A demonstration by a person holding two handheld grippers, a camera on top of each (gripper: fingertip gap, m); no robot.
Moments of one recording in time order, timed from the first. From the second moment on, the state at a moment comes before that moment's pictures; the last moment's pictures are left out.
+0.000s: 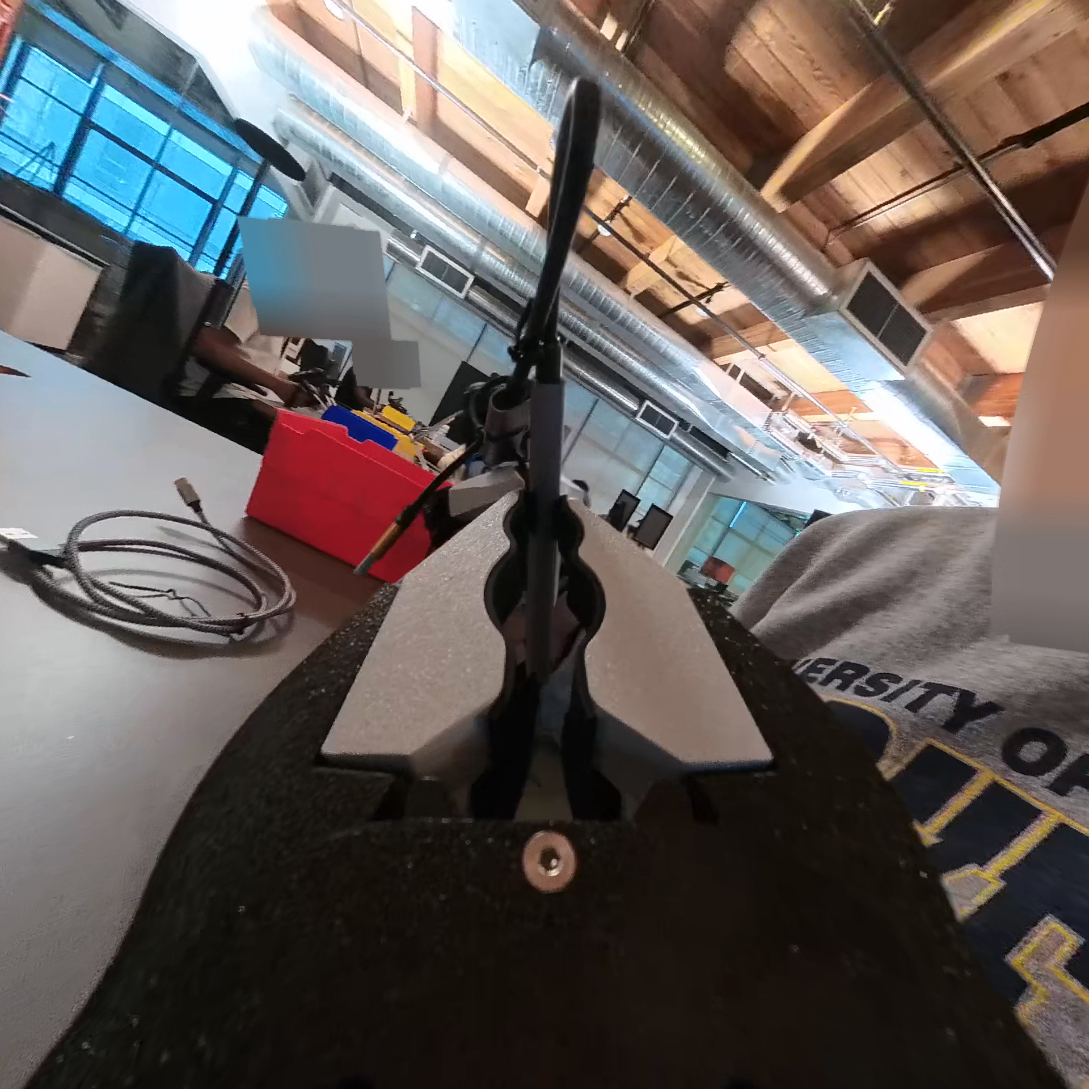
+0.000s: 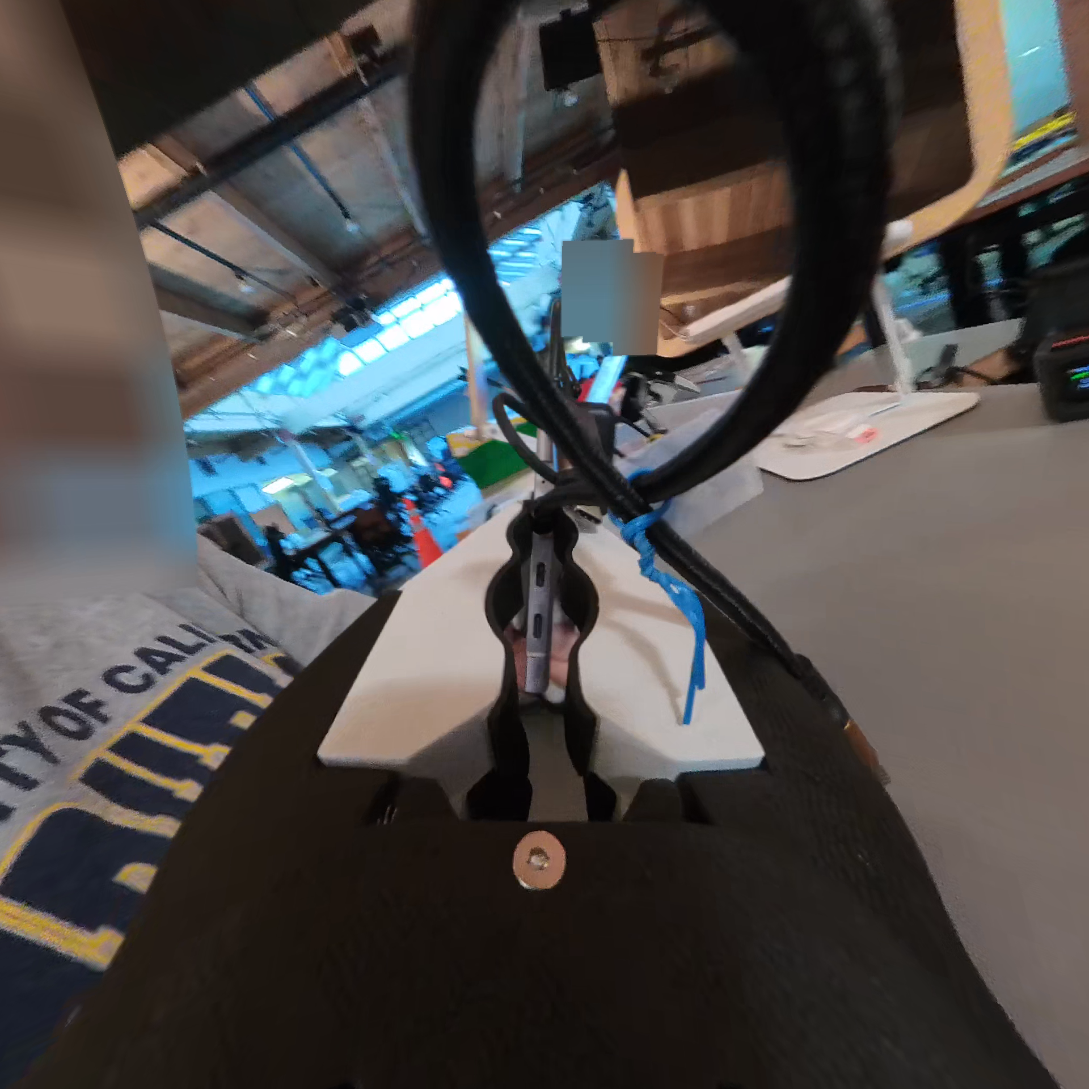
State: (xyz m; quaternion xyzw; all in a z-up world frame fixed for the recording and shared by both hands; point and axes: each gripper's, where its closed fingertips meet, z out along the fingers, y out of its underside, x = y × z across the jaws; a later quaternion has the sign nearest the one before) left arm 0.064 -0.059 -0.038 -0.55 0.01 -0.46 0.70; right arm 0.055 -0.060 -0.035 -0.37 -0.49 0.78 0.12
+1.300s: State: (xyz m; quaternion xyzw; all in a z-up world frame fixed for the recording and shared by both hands) left arm -0.013 -0.057 -0.059 -0.59 -0.14 -0.27 0.75; right arm 0.114 -0.007 -0.161 -0.58 -0.74 0.32 0.08
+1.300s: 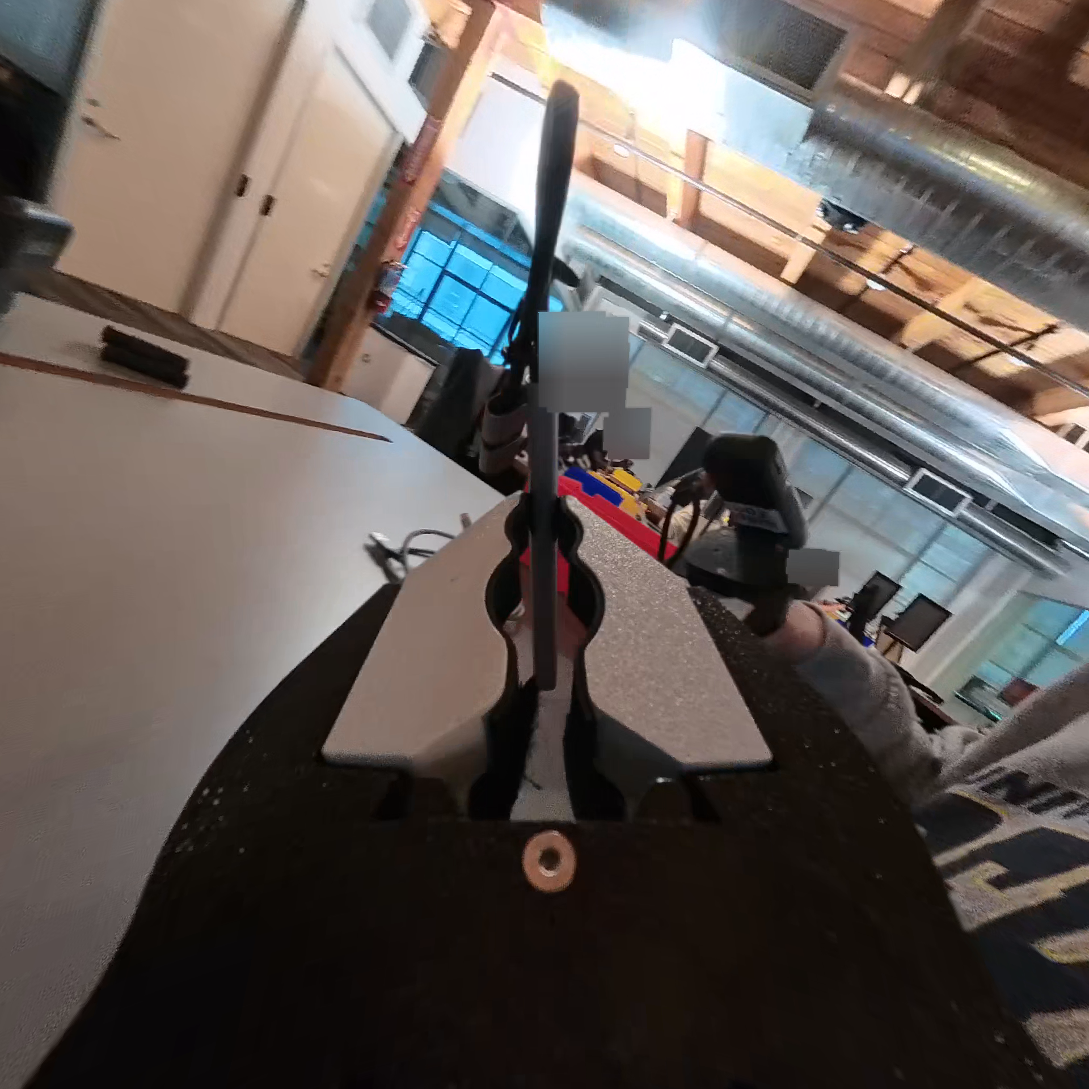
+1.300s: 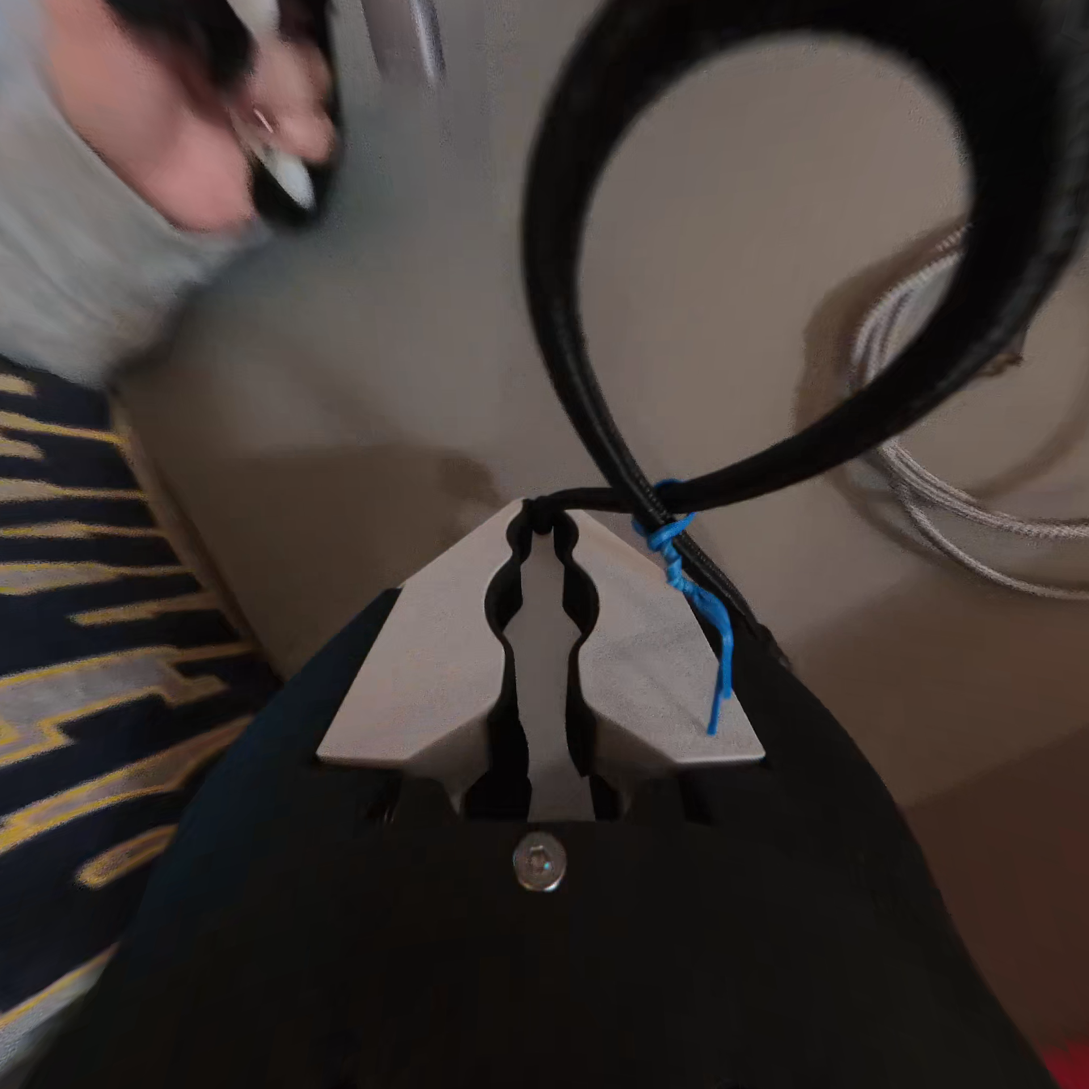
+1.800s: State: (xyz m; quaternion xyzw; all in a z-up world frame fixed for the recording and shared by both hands) left arm -0.002 -0.047 -0.074 -0.61 -0.14 -0.32 0.71; right arm 0.277 0.191 -0.062 -0.75 -0.63 0.03 0.20
